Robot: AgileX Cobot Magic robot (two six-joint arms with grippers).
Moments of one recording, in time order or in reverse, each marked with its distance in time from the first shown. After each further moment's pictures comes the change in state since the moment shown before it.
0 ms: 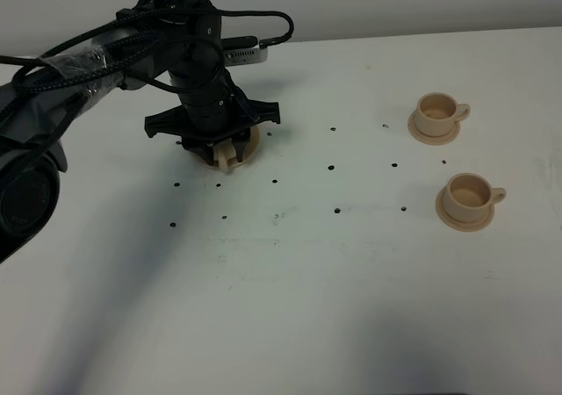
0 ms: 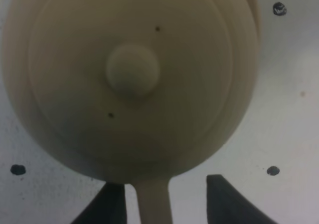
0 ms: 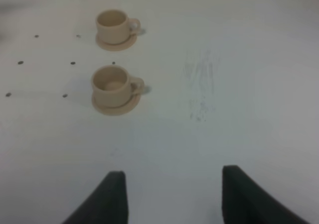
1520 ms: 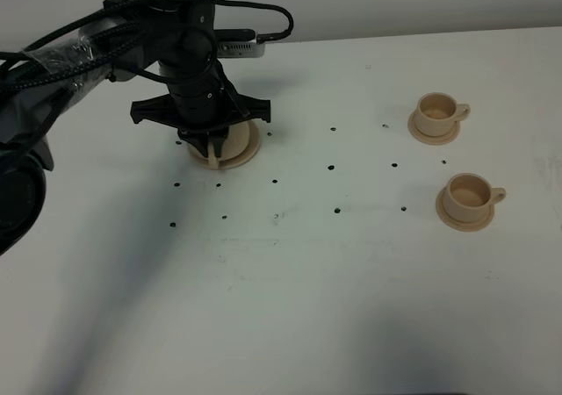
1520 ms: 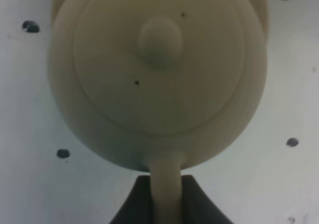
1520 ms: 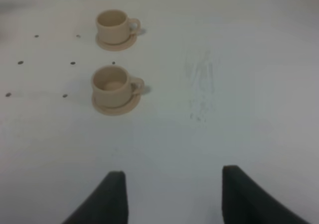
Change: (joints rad) left arm 0.000 -0.042 0.001 0.053 0.065 0.076; right arm 0.000 0.000 0.000 0.000 0.000 0.000
